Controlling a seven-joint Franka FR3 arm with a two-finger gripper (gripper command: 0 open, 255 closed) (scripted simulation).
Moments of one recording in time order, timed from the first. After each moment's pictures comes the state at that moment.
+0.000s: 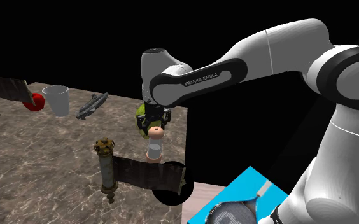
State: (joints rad) arm 0.16 0.21 0.30 -1.90 -0.18 2.07 0.71
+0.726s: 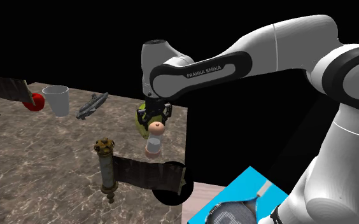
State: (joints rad) arm 0.15 0.18 0.30 -1.86 -0.17 2.01 0.70
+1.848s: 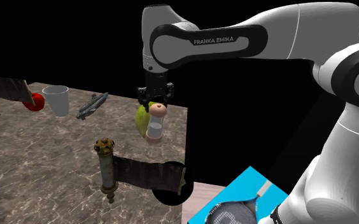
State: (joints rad) arm 0.16 0.14 0.31 -1.68 -0.15 1.79 0.67
